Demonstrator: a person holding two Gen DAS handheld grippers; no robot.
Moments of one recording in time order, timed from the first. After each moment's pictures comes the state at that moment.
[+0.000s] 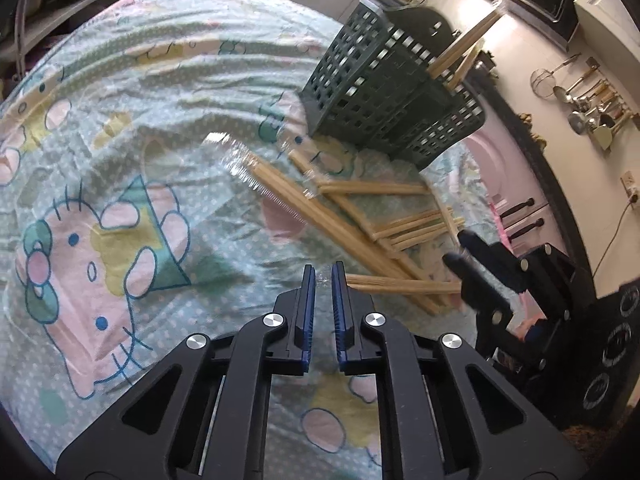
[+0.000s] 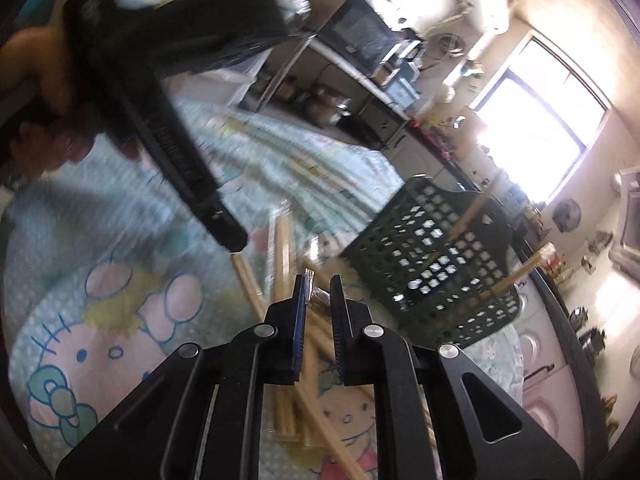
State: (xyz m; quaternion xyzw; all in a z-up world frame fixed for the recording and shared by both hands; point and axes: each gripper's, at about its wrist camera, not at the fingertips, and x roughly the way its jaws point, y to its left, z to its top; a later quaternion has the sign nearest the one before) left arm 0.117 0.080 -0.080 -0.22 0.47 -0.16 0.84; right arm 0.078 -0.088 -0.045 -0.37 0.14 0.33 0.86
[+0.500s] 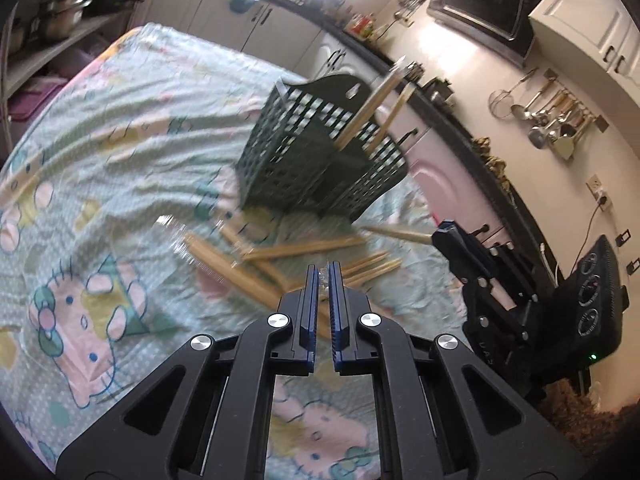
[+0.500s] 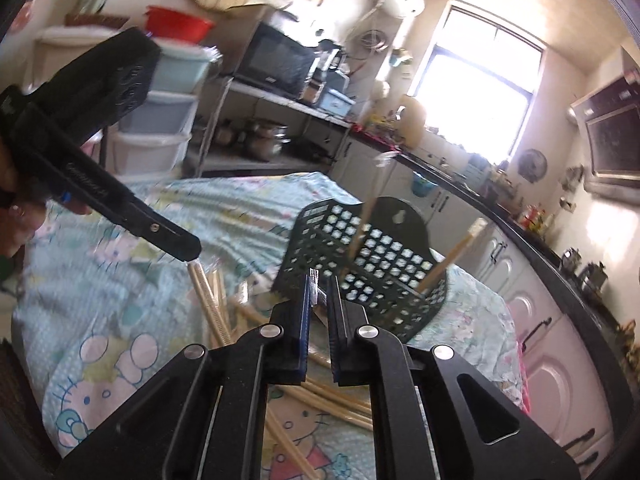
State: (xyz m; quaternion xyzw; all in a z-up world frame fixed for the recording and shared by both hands) left arm 0.110 0.060 -0.011 -0.22 0.39 -0.20 0.87; right arm 0.104 -0.140 0.019 -0.25 0.14 0.29 0.92
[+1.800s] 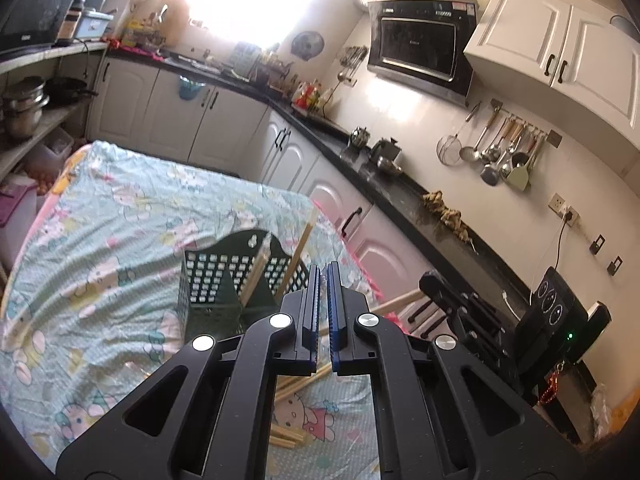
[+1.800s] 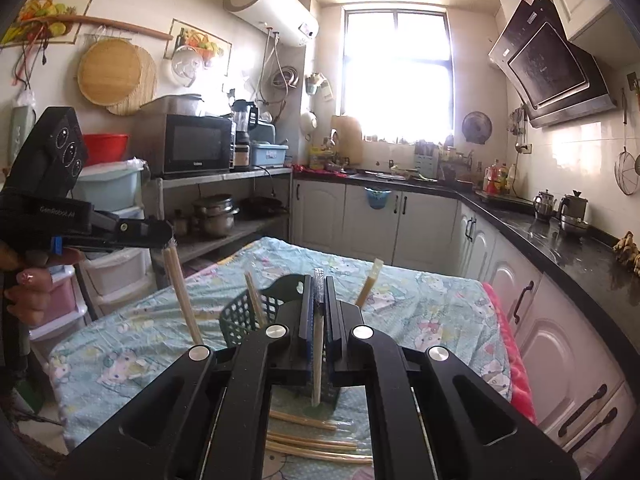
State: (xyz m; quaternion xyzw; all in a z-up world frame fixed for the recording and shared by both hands) left arm 0.135 0.033 0.117 -0.19 0.26 -0.23 0.92; right arm 0.128 -0.220 0.115 -0.07 0.11 0.26 0.96
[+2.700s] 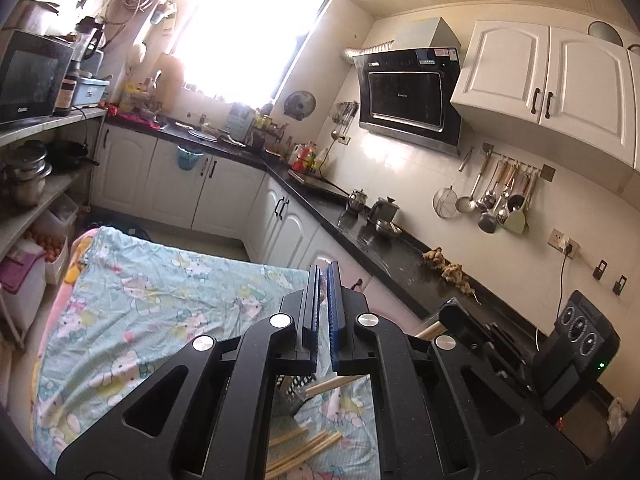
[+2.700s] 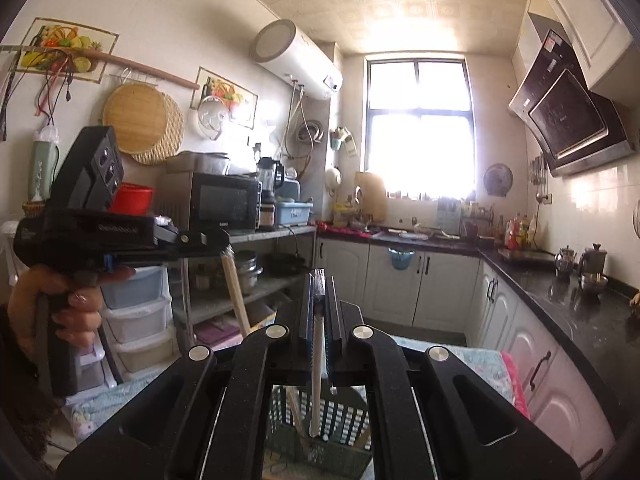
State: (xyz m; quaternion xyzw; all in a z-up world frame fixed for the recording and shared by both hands) left arm 0.153 0.050 0.203 -0.18 0.16 -0.21 0.95; right arm 0.127 -0.189 0.211 -0.05 0.02 0.30 0.95
